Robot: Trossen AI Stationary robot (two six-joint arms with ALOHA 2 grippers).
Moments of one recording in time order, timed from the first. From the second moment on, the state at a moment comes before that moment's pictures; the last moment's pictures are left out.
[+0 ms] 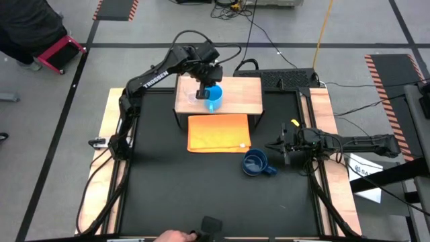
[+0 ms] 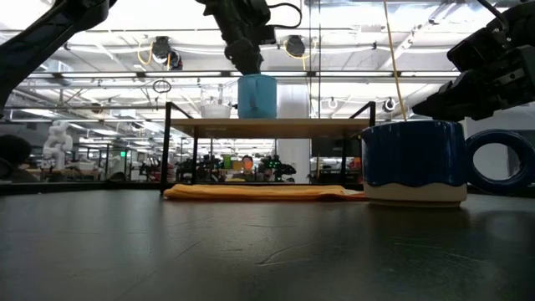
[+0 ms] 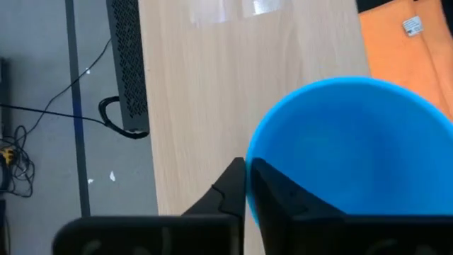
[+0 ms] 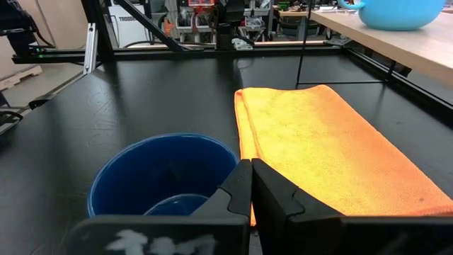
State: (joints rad) left arm 0.55 2.11 2.36 -1.28 0.10 0.73; right arm -0.05 0.25 0.01 0.01 -0.05 0.02
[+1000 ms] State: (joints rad) left arm 0.55 2.13 2.36 -1.26 0.11 0.78; right arm -0.05 0.25 0.01 0.01 -0.05 0.04
